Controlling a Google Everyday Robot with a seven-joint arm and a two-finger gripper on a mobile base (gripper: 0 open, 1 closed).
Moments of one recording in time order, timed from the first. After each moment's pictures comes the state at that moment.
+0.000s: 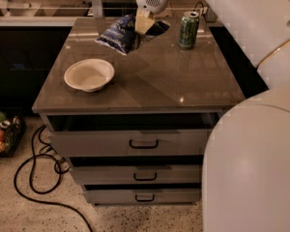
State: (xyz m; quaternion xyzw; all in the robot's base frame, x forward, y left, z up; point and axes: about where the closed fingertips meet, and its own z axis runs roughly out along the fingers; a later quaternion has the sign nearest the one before) arm 0.712 -0.004 0.961 -0.65 0.72 -0.04 0.25
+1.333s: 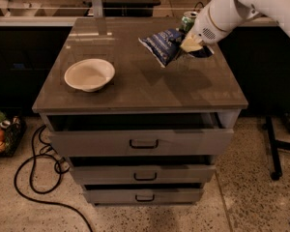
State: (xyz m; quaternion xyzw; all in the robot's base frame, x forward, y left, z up) arm 0.697 -0.135 0.915 -0.51 0.78 0.00 0.35
